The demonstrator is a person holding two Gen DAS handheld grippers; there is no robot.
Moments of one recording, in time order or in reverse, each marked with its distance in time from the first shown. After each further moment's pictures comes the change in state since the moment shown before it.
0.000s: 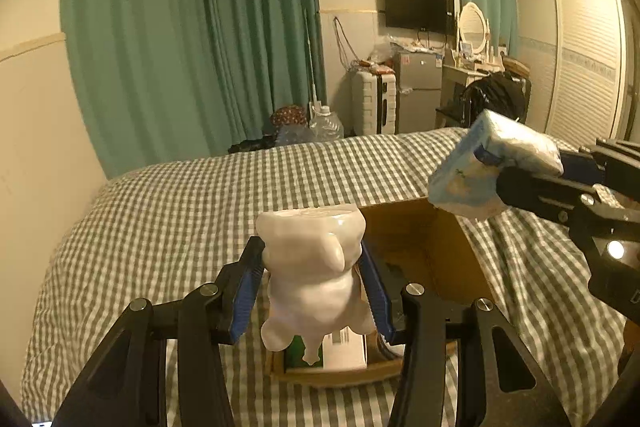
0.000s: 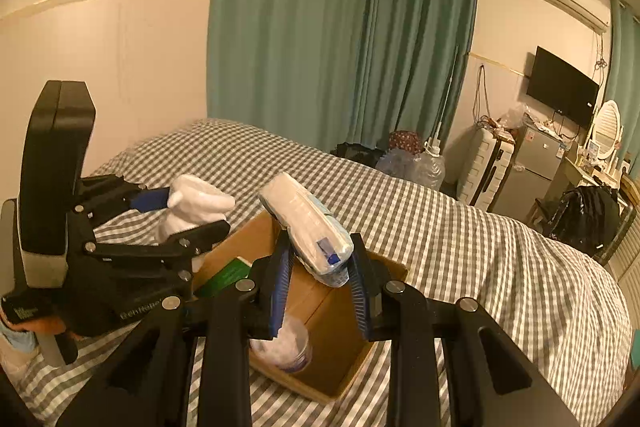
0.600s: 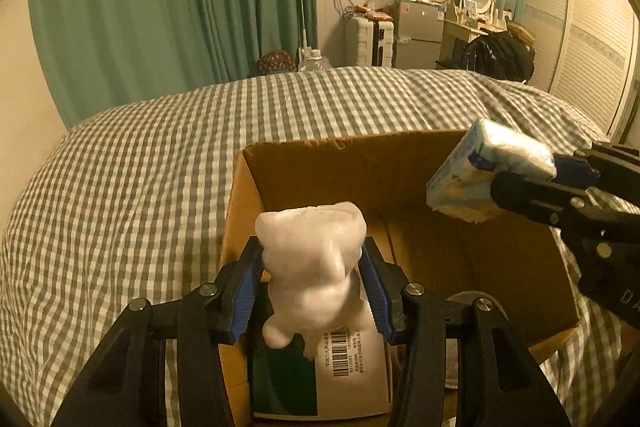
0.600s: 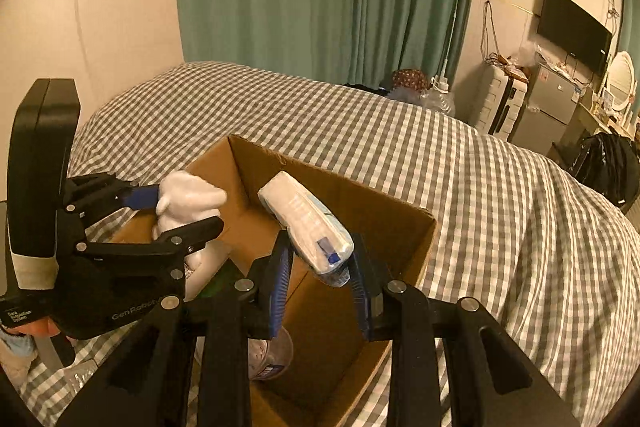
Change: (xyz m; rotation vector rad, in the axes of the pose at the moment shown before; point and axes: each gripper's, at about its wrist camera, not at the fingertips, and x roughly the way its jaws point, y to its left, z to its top) left arm 0.117 -0.010 -0.037 -0.016 0.186 -0.047; right arm 0.104 -0.034 -0.045 0.079 0.196 0.033
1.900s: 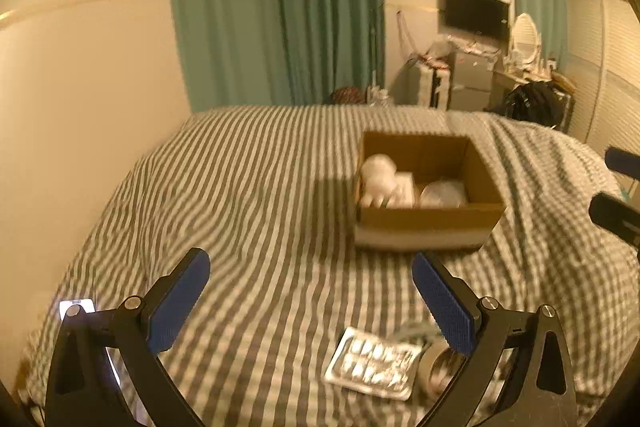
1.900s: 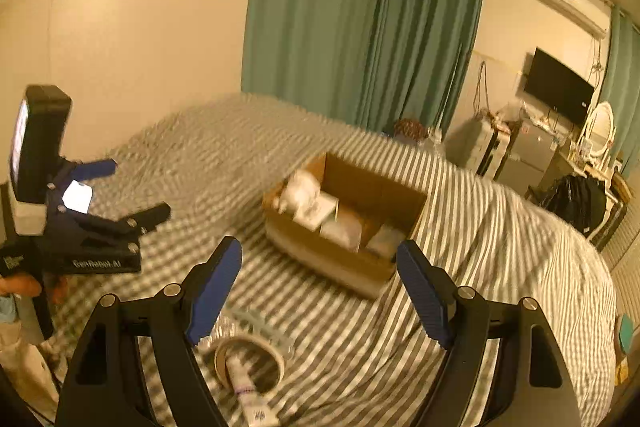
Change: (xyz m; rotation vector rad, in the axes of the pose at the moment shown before) left arm -0.244 0.041 -0.139 -0.155 -0.133 0.214; right arm -0.215 0.114 -0.093 -0.108 -0.145 -0.047
